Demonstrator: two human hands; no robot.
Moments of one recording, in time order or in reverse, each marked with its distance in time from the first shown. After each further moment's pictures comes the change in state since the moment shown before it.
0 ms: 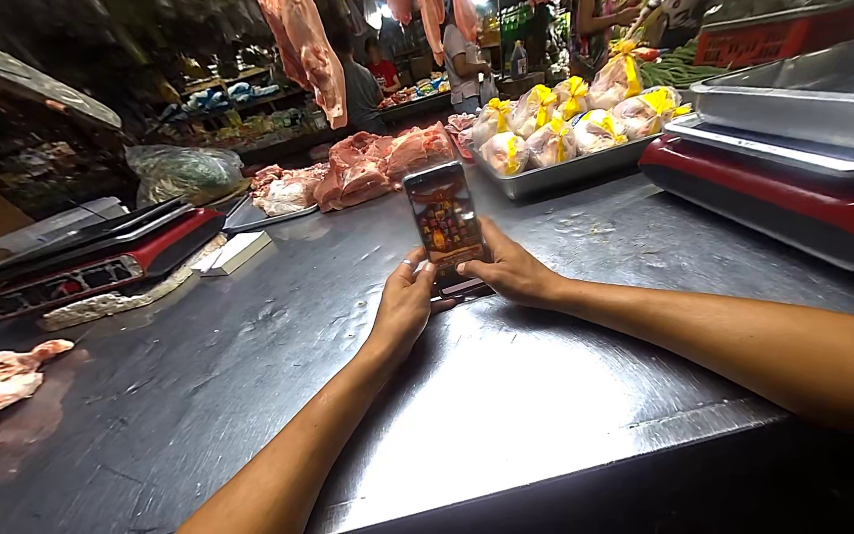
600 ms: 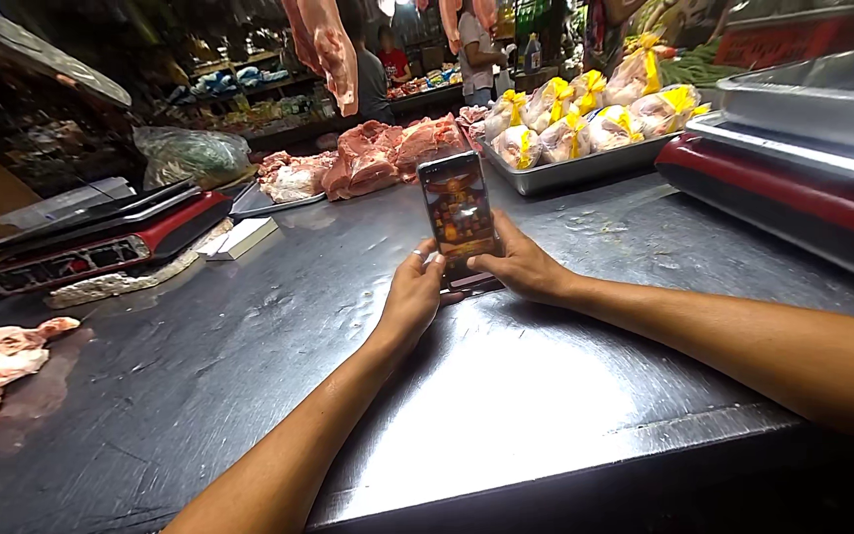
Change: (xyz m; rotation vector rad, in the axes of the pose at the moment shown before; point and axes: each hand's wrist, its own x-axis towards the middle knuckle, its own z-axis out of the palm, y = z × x) left_hand 0.005 -0.006 -0.004 -0.004 -0.050 0.027; right_hand 0.000 0.003 -0.001 0.042 0.007 -0.010
